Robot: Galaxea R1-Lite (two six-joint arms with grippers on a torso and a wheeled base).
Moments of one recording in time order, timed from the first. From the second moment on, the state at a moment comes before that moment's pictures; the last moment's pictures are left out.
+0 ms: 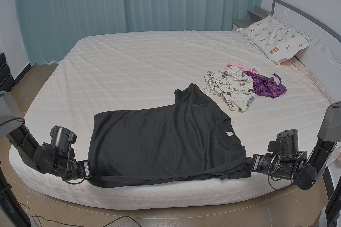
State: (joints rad) left arm -0.08 1.94 -0.50 -0.37 0.02 -0.40; right arm 0.33 2.04 -0.30 -1.07 -0.01 0.50
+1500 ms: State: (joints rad) left arm -0.04 2.01 -0.92 0.14 -0.02 -0.39; right arm 0.26 1.99 -0.57 -0.75 0.14 0.37
